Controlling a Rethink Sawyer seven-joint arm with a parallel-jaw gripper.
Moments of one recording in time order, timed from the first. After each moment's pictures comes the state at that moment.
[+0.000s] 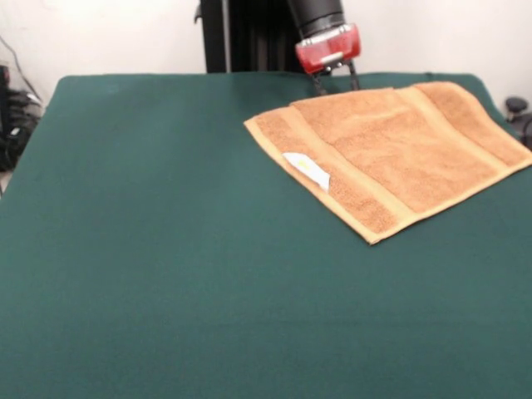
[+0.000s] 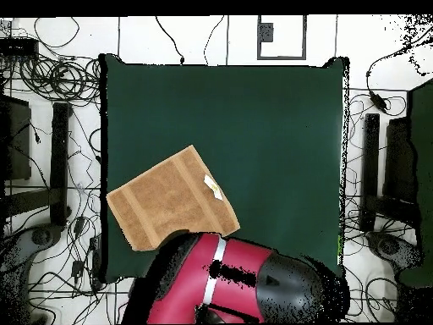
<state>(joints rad) -0.19 -0.09 -0.17 2.13 -0.65 -1.13 2.16</state>
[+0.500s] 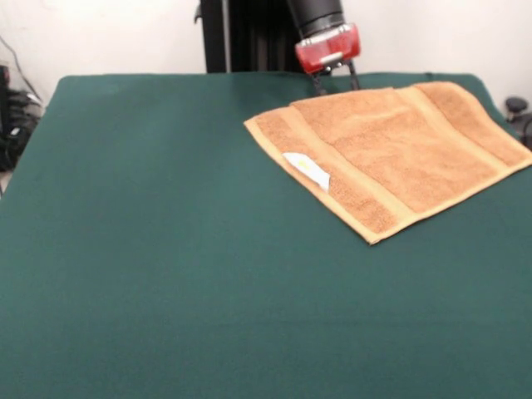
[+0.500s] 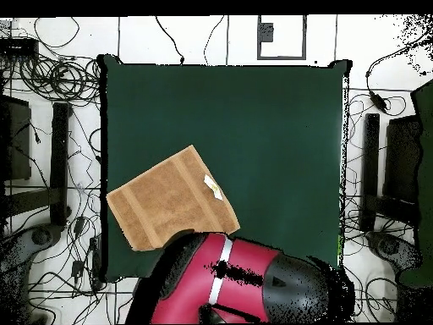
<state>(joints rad) -0.20 -0.10 -0.16 2.13 -0.65 -1.12 2.16</state>
